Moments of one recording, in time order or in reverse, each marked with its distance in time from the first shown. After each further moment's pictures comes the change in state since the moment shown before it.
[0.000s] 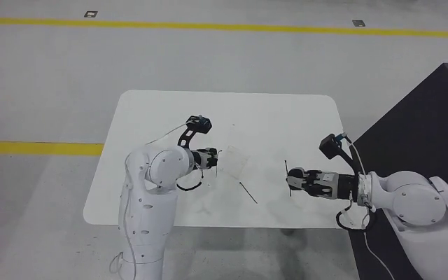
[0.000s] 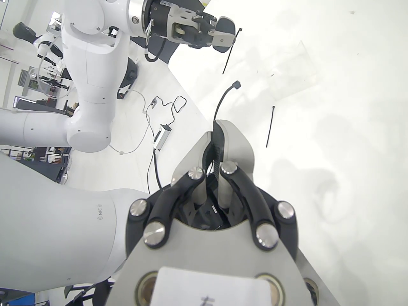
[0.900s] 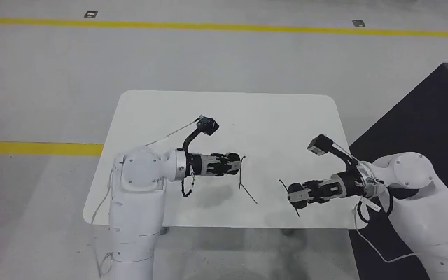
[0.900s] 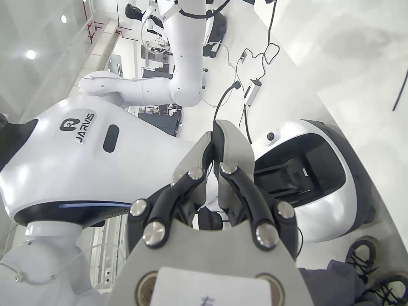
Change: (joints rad) left arm -0.008 0.054 -0.059 0.019 -0.693 -0.093 -0.112; right arm 0.252 0.001 -0.157 0.277 0.496 0.134 0.419
